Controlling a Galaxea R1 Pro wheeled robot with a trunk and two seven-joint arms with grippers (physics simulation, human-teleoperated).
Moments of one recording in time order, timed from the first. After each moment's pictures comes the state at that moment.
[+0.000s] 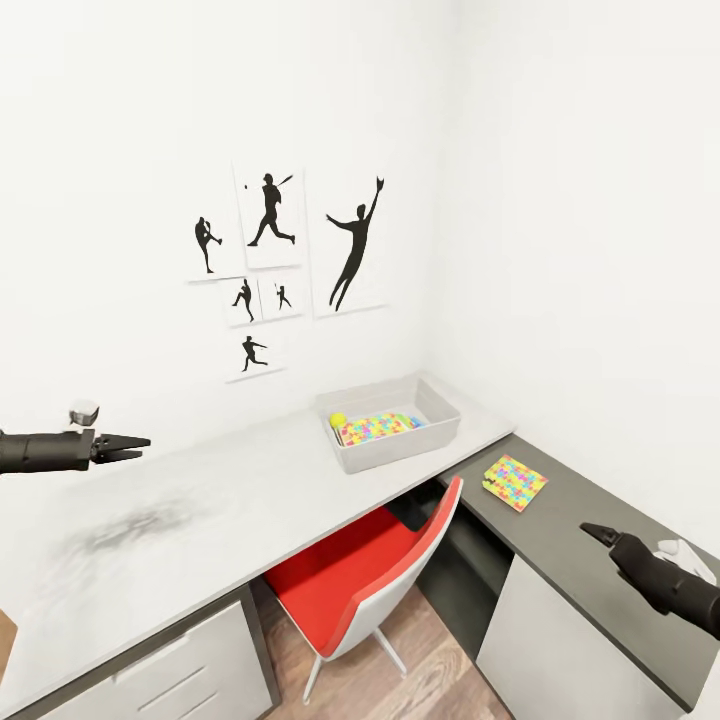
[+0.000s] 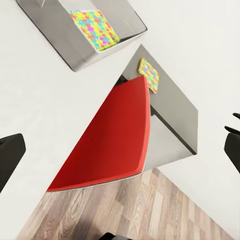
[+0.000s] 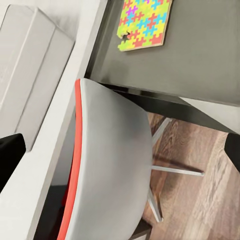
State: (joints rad) left arm -1.04 0.66 0.04 -0.52 -0.07 0.80 -1.56; right arm -0.26 -0.18 -0.62 -1.50 -0.90 1.01 -0.13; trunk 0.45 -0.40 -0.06
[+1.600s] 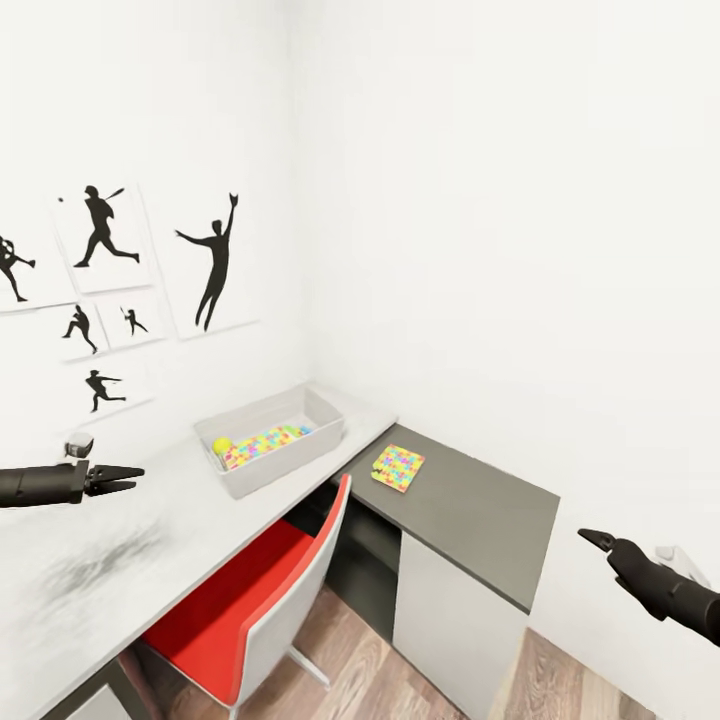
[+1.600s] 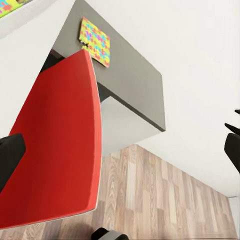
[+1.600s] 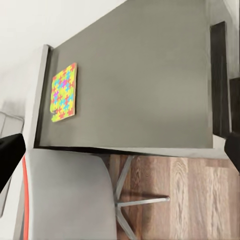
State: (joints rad) left arm -1.03 0.67 0.04 -0.33 -0.07 0.68 -1.56; right arm -0.25 -0.17 -0.62 -1.47 -0.89 1.01 -0.13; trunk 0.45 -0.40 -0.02
